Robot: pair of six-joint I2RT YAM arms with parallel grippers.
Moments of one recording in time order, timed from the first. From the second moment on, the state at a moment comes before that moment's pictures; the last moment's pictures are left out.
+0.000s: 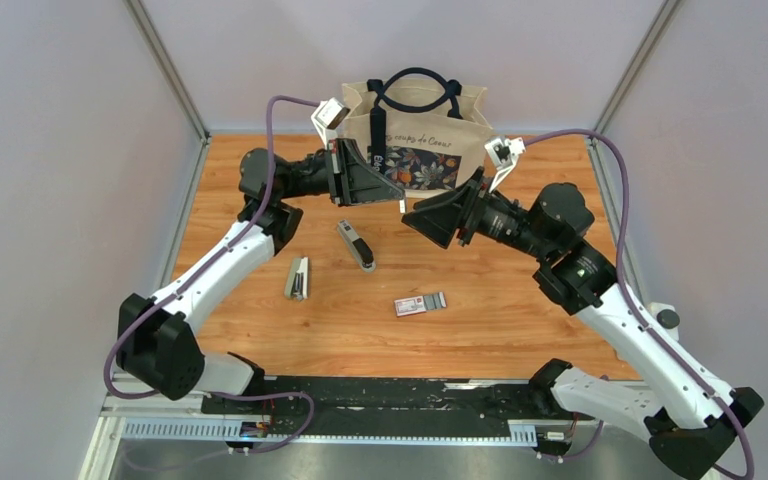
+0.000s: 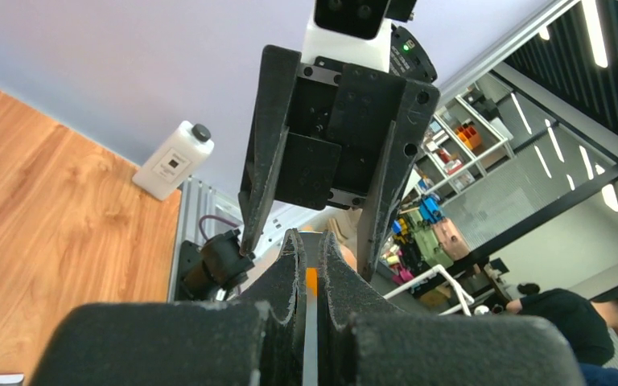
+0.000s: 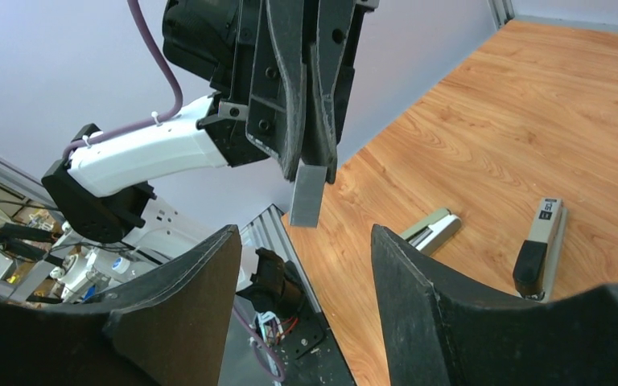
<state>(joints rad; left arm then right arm) -0.48 1.38 1.15 0.78 1.07 -1.33 0.67 0.96 1.12 -0.05 -0.46 0.64</state>
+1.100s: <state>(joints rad) -0.49 1.37 1.12 0.78 1.07 -1.31 0.67 1.00 1.08 0.07 -0.46 0.72</state>
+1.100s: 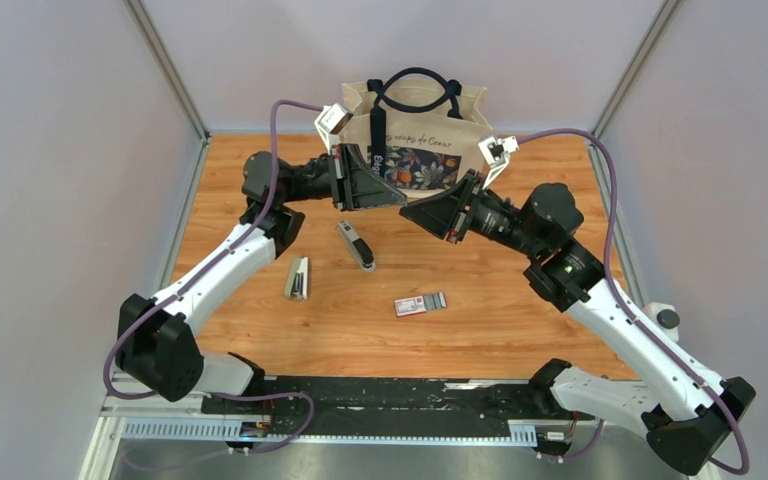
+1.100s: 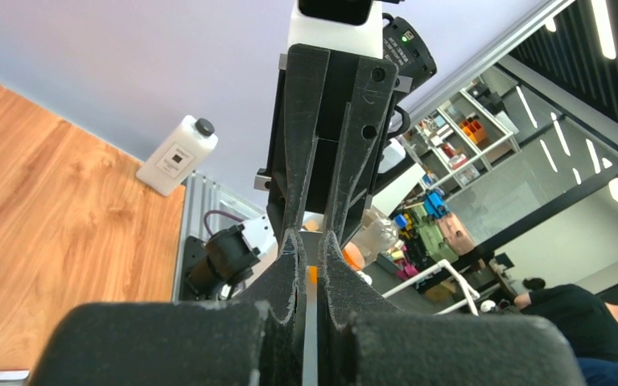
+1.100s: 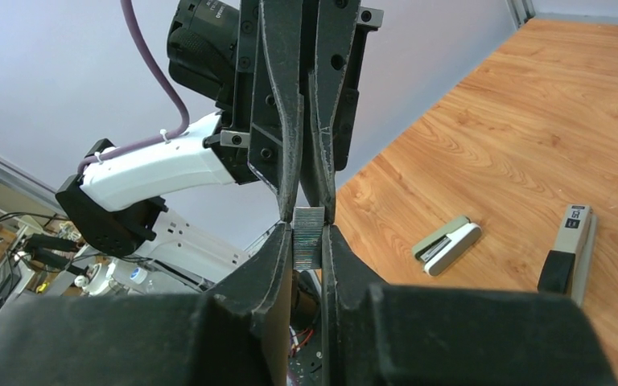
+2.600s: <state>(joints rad) -0.46 1.42 1.38 -1.05 0.68 0.17 0.82 1.48 0.83 -0.45 0.14 0.47</state>
